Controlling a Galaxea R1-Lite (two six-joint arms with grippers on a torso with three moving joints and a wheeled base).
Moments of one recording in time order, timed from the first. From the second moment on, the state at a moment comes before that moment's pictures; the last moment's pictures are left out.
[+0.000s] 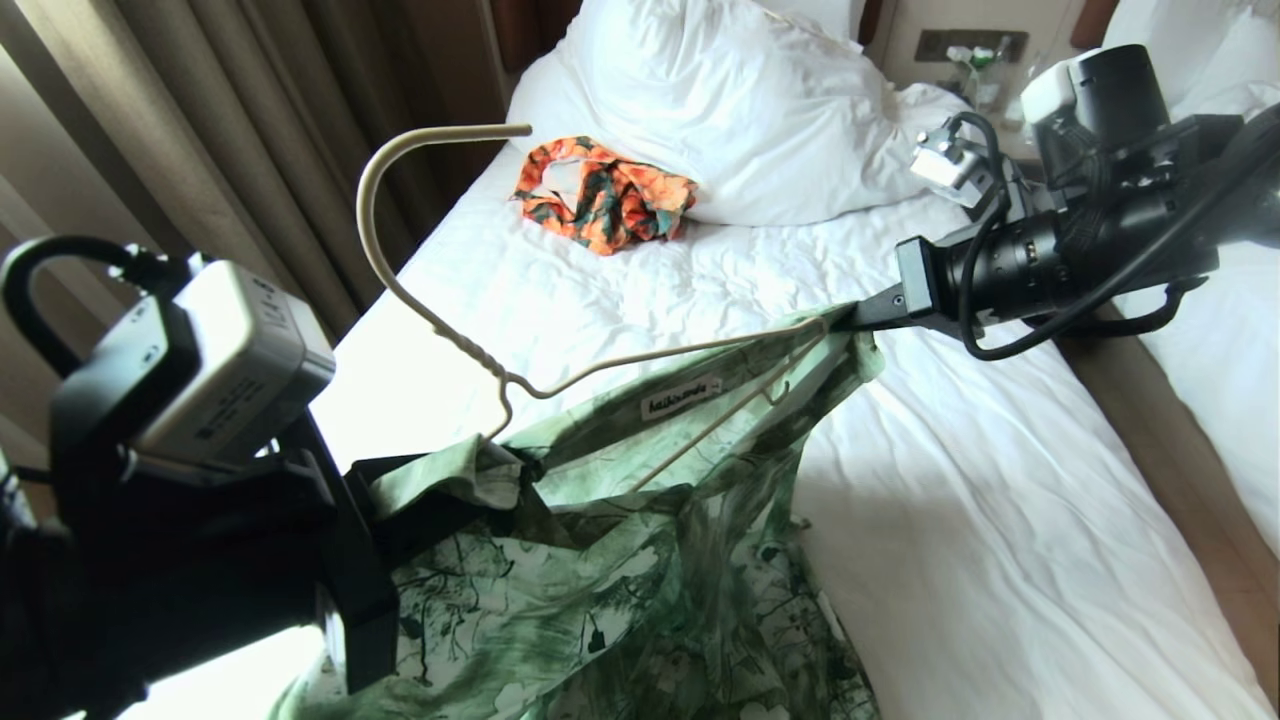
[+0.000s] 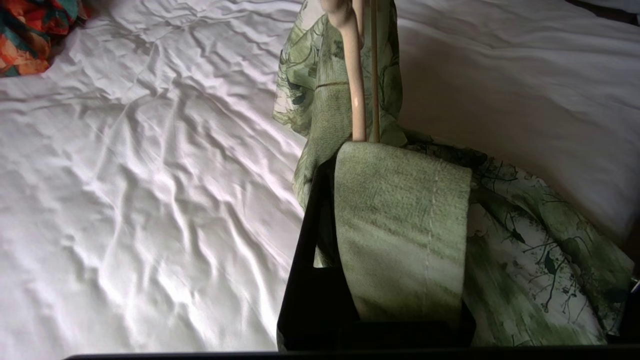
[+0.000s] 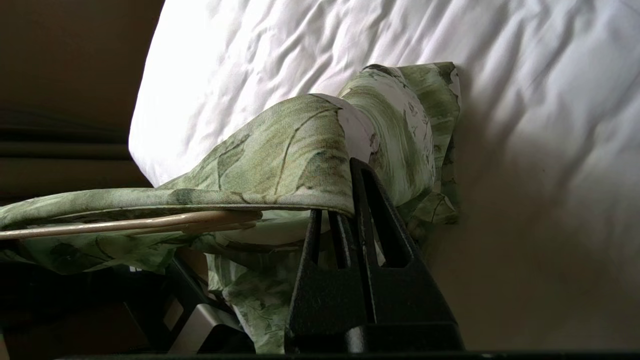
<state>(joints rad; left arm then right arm) -0.86 1.13 -0.74 -0.17 0.11 0.30 0.33 1.85 -1.83 0.54 0.50 0.22</state>
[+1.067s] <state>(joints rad) -0.86 1.14 -0.75 -0.17 0.11 0.31 0.39 1.79 -1.91 0.68 0.49 0.22</state>
